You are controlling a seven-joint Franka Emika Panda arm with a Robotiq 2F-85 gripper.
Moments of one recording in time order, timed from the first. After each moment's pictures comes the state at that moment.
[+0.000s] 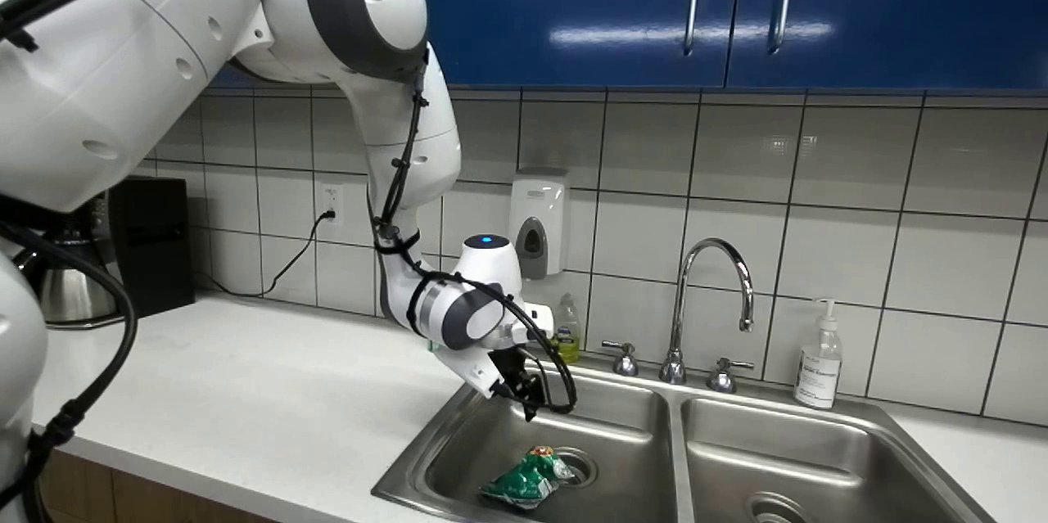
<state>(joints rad) -0.19 0.64 -0.02 -2.14 0.17 3.13 0.07</state>
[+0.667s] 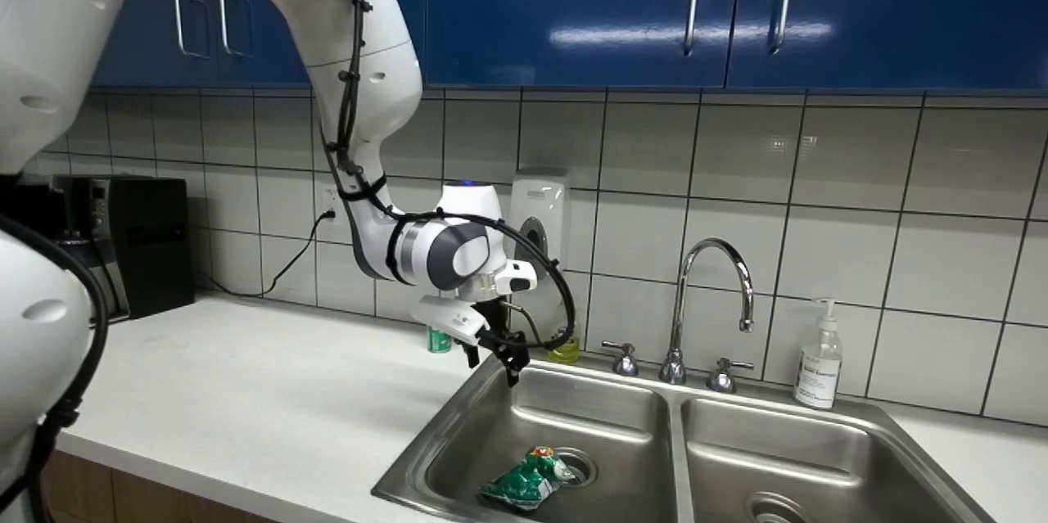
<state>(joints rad) -0.04 0.37 -0.15 -2.30 0.07 2.92 0.07</state>
